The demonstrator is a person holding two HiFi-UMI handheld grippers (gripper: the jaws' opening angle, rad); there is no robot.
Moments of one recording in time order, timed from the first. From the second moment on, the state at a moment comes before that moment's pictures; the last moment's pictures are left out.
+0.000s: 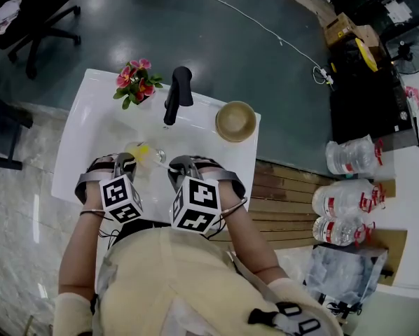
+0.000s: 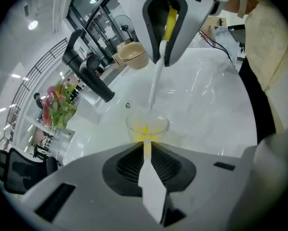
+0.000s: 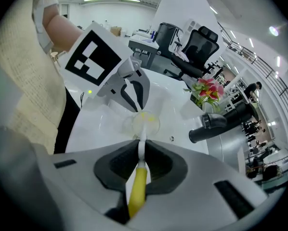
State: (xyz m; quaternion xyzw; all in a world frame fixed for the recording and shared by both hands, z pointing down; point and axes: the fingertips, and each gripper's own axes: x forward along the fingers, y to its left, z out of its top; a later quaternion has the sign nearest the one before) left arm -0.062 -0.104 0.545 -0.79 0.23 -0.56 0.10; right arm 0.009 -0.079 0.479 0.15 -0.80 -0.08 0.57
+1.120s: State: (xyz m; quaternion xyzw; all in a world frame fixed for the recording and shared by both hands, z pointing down) left arm -0.065 -0.109 0.546 -0.79 0.23 -0.55 0.10; right arm 0.033 -0.107 0.483 0.18 -0.87 0.18 0.42
